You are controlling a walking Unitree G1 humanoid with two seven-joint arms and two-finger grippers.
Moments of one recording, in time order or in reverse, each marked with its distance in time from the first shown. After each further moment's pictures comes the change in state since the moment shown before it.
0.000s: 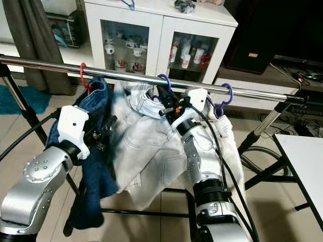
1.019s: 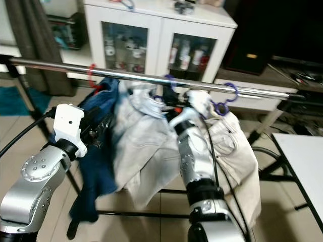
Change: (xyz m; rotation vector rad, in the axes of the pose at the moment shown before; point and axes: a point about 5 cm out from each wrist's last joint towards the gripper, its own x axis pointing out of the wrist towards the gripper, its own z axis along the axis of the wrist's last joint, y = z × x) left arm 0.000 0.006 0.001 -0.013 -0.014 0.050; right arm 0.008 0.005 -0.008 0.020 0.004 -0.077
